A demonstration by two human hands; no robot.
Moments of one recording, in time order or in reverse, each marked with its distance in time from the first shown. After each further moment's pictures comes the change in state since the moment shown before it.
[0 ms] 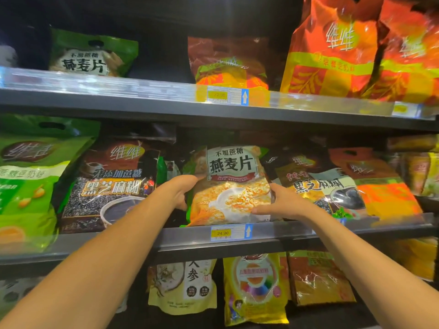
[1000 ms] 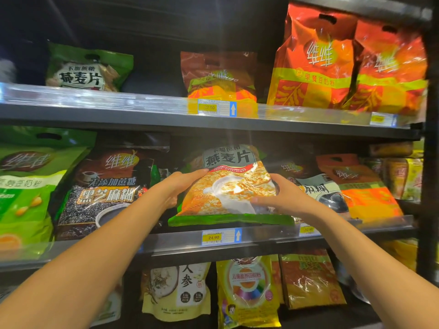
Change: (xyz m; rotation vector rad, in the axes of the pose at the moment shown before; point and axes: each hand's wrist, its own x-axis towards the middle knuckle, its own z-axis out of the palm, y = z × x) left_hand -0.044 0.017 0.003 0.126 0.025 0.249; right_hand -0.043 -0.015 -0.036 0.329 0.104 -0.131
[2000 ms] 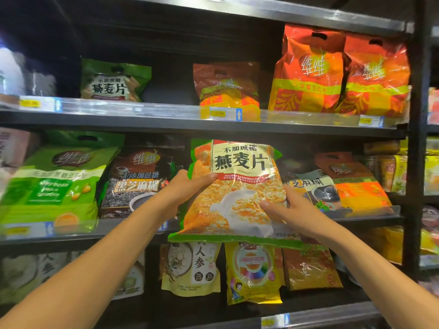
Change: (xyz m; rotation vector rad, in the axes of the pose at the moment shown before) left_hand -0.138 -0.005 -0.012 0.156 -0.024 0.236; right_hand -0.110 -0.028 0.014 -0.018 0.029 -0.110
